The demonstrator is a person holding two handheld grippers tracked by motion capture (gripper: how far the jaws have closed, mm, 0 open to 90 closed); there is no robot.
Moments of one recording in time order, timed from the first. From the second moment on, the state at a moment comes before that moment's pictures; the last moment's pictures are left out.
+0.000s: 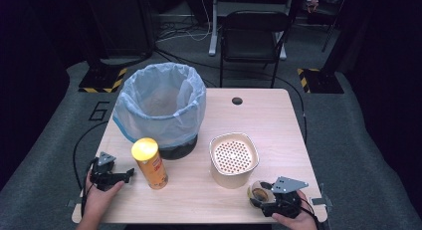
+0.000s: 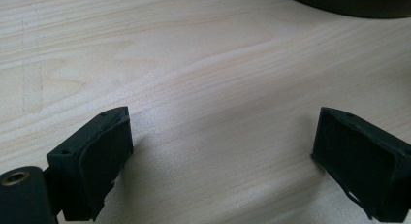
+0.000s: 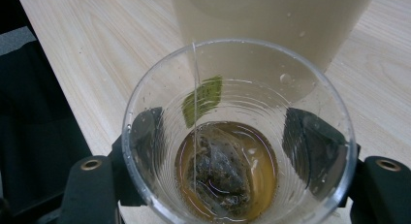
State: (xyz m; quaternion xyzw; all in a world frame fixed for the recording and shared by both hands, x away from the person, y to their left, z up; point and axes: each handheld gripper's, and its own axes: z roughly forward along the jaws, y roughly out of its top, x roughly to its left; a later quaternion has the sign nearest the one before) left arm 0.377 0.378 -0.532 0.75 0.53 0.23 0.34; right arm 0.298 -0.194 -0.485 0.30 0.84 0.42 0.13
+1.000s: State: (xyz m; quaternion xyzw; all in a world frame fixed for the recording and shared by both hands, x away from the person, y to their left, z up) left arm 0.377 0.378 -0.532 0.75 0.53 0.22 0.34; right arm 0.327 -0.221 -0.478 0.32 0.84 0.40 0.16
